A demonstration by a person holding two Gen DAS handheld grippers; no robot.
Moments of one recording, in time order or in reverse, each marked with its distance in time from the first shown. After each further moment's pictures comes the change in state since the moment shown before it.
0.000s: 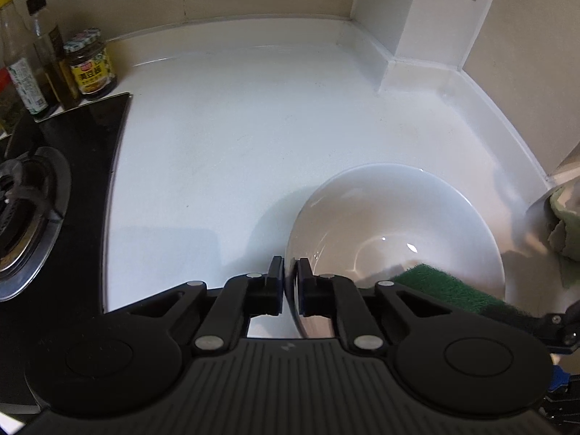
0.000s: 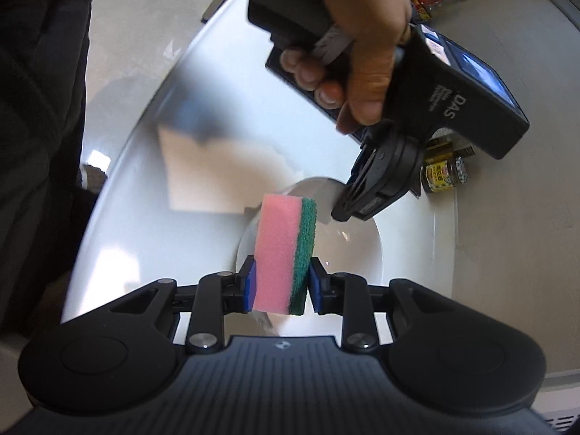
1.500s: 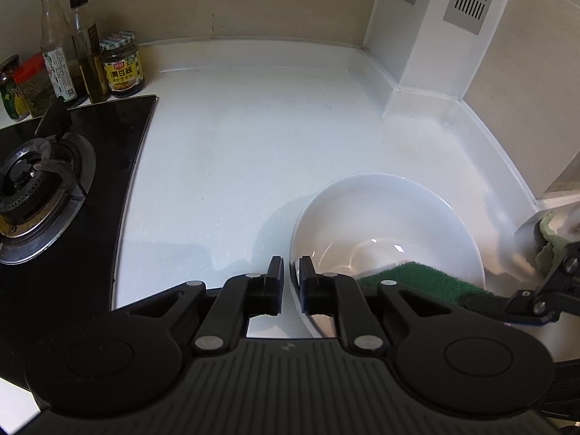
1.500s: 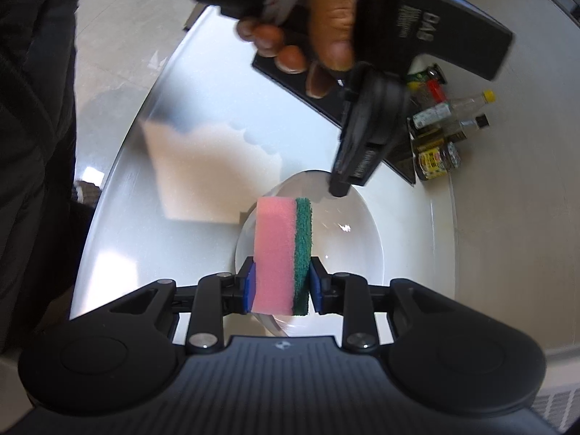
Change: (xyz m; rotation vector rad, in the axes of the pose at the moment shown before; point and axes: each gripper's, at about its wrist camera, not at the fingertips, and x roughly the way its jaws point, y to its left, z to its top) left arm -0.032 0.002 -0.027 -0.056 -0.085 0.023; right arm -0.006 -0.003 -0.014 0.105 -0.025 -0.017
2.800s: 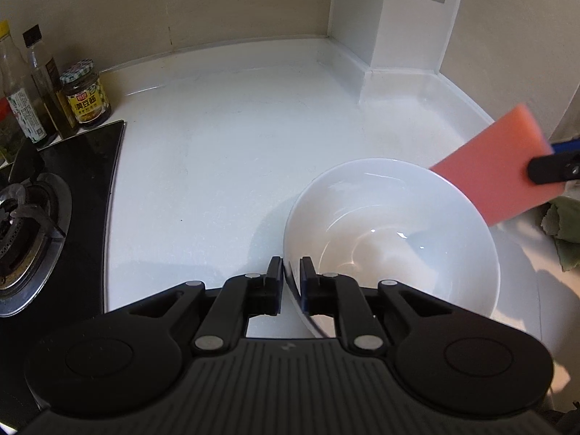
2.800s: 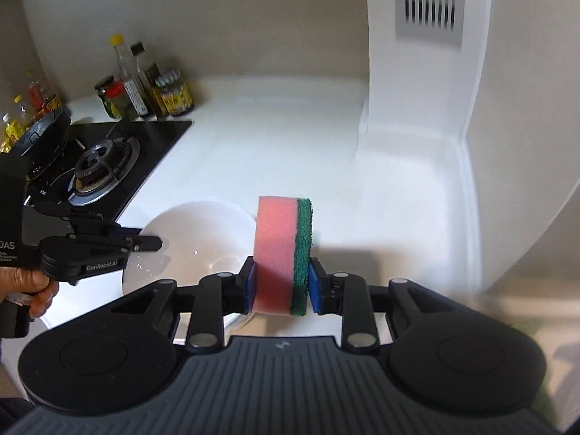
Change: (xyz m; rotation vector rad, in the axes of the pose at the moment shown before) left arm 0.014 -0.011 0.009 0.152 -0.008 -0.022; right arm 0.000 -0.123 -0.137 1.542 0.036 -0.020
